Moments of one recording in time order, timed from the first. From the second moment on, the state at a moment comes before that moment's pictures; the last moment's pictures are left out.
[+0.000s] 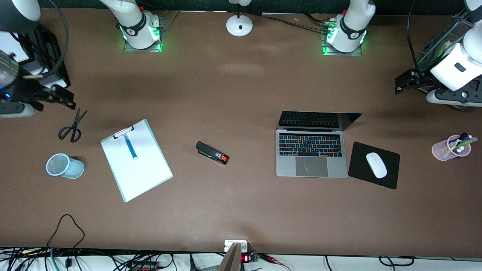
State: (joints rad) left arm 0.02 -0.03 -0.07 -1.68 0.01 1.57 0.02; right arm 0.03 0.07 -0.02 -1.69 -0.01 1.78 -0.08
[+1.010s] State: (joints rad) left arm 0.01 -0.02 -0.10 -1.69 0.01 1.51 0.02; right arm 0.06 0.37 -0.01 -1.85 -0.01 2.12 -0.21
